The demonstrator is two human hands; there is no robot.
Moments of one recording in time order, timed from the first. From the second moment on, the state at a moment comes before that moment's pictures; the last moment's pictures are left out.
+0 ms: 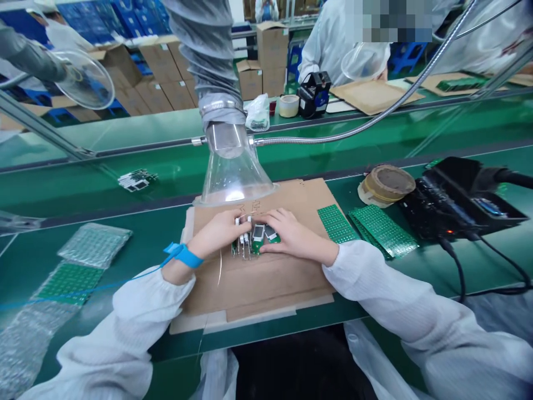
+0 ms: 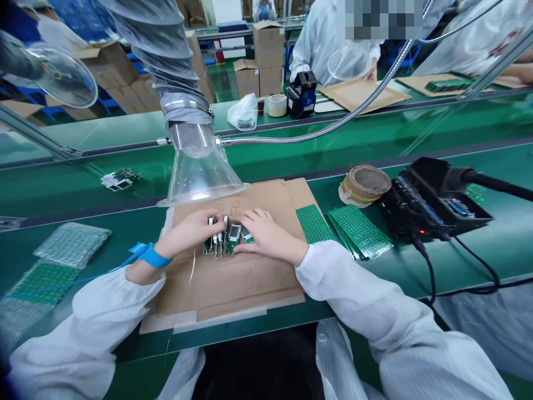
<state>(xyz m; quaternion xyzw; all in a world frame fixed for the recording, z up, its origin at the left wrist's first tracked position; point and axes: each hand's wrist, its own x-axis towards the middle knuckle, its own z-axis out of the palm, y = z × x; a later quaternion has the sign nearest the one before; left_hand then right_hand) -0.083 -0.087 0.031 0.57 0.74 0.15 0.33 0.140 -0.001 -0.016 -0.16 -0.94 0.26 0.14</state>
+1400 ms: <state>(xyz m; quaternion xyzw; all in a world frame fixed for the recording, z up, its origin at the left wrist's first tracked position) -0.132 -0.138 0.047 0.56 0.78 0.11 0.27 0.125 -0.012 0.001 -0.11 -0.97 0.18 0.11</state>
